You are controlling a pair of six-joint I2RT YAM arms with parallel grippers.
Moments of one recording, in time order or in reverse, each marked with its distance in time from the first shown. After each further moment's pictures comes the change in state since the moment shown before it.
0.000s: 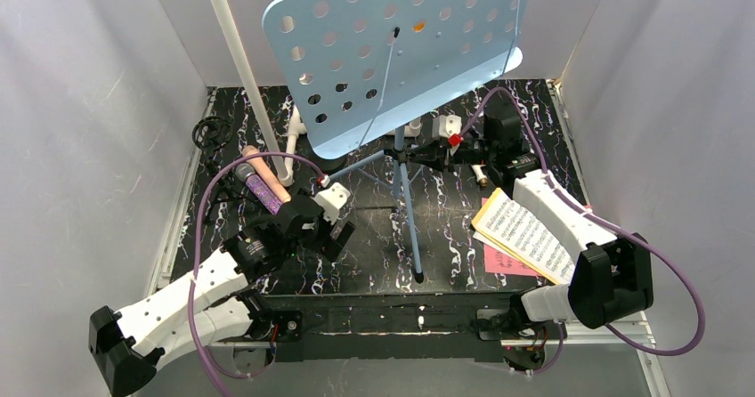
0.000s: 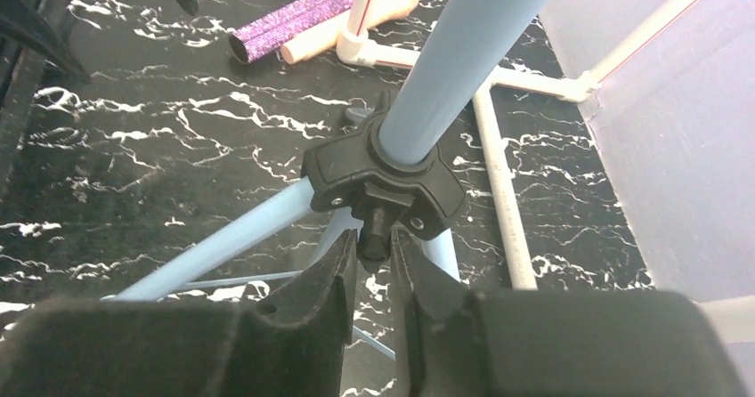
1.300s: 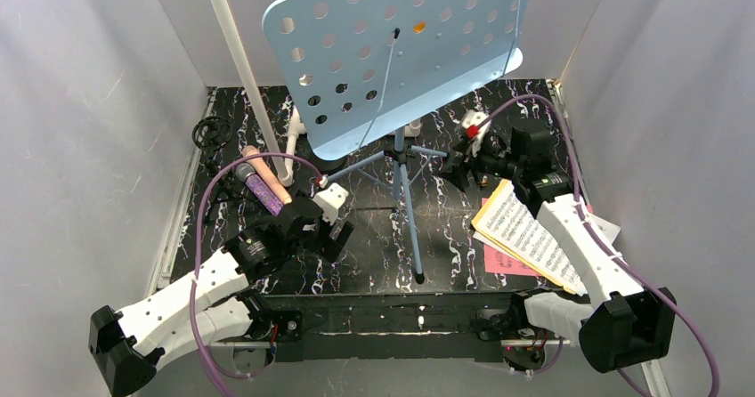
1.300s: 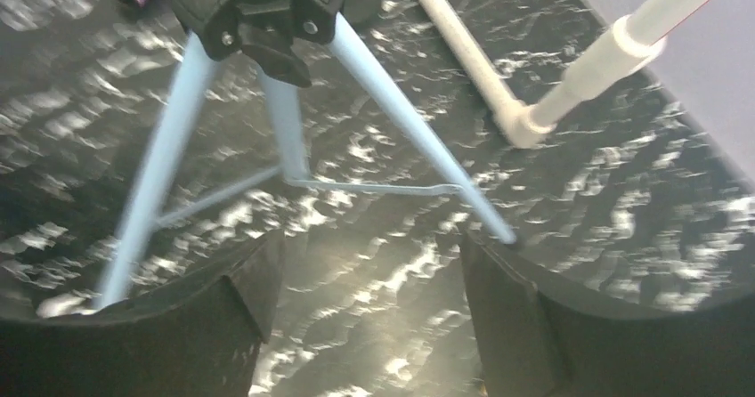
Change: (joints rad) left arm 0.000 0.000 -0.016 -0.006 -0.018 -0.042; right arm -0.064 -0.229 -0.053 -0.293 0.391 0.083
